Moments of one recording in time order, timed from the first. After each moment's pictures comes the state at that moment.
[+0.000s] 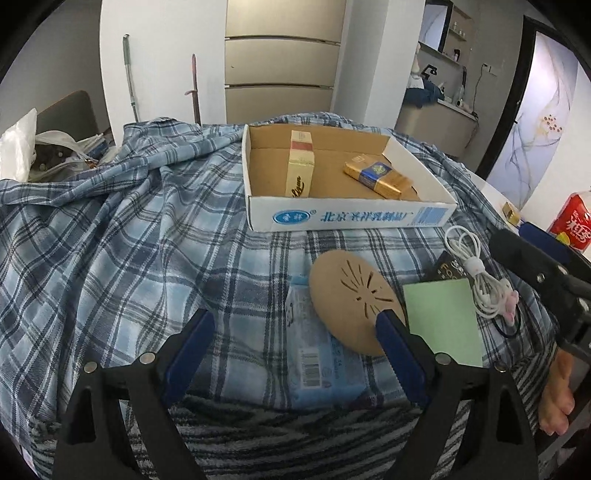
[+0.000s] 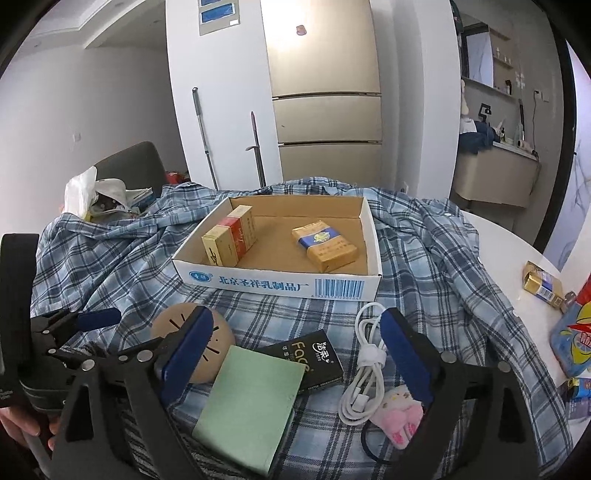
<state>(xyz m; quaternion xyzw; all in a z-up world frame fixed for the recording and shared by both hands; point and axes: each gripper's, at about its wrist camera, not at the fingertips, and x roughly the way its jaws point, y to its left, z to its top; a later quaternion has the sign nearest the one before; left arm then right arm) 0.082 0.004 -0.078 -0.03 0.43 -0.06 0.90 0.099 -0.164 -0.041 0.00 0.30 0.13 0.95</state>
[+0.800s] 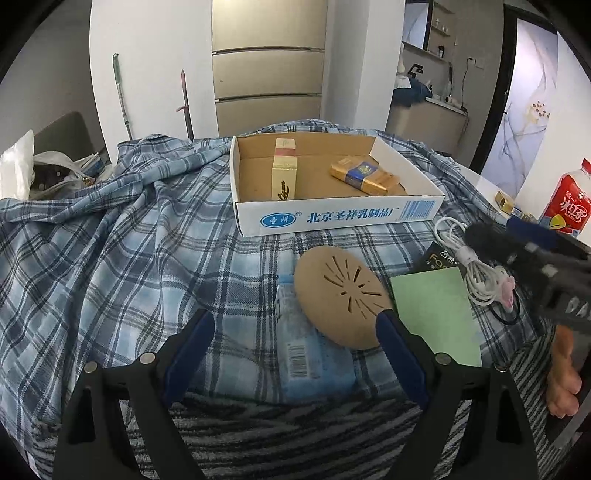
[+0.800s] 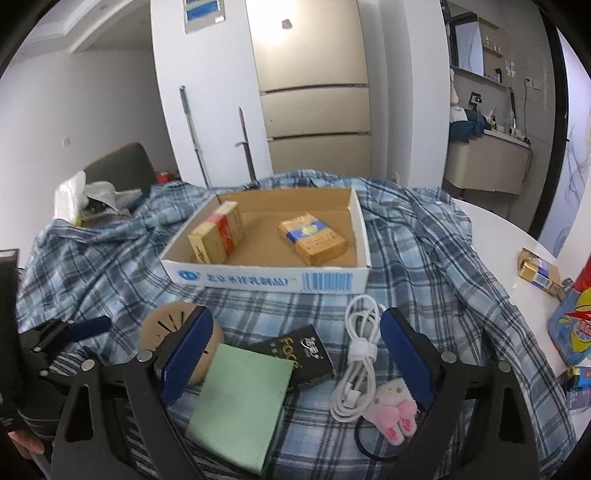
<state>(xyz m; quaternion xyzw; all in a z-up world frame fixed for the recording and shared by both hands) 0.072 -0.009 -0.076 0.00 0.41 -0.07 0.91 0.108 -0.170 -0.049 0.00 0.34 0.10 0.94</state>
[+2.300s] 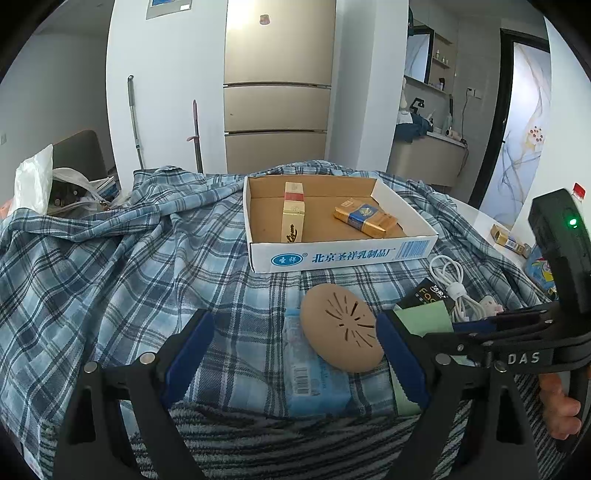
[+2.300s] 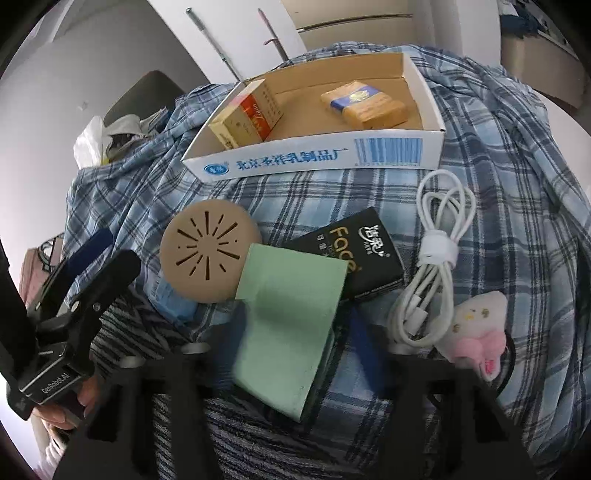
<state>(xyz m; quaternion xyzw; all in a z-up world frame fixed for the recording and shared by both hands) 0.057 0.001 -0.055 -0.02 0.34 -0.06 0.94 0.133 -0.163 -0.096 0.06 0.52 0.23 0.82</state>
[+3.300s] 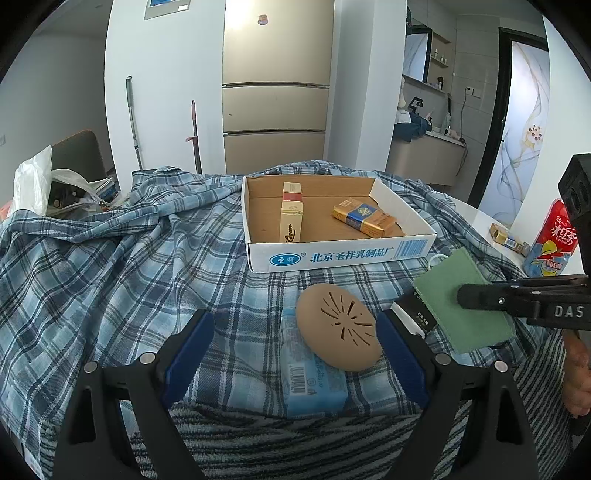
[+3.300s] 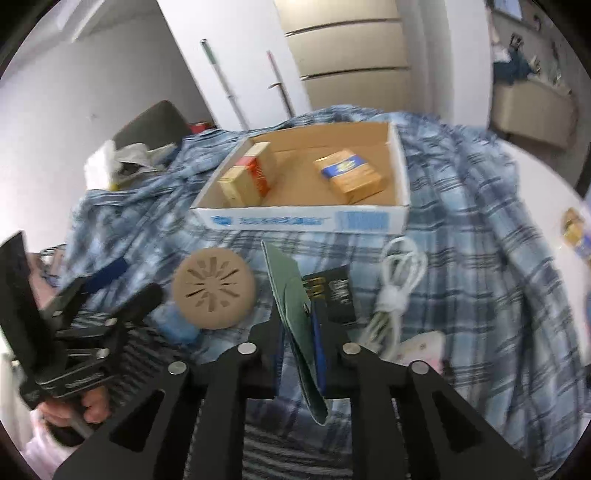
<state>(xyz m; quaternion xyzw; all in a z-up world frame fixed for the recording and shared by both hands) 0.056 0.001 -0.055 -0.02 0.34 -0.06 0.94 0.116 -0.184 -0.056 0.06 0.44 0.23 0.87</state>
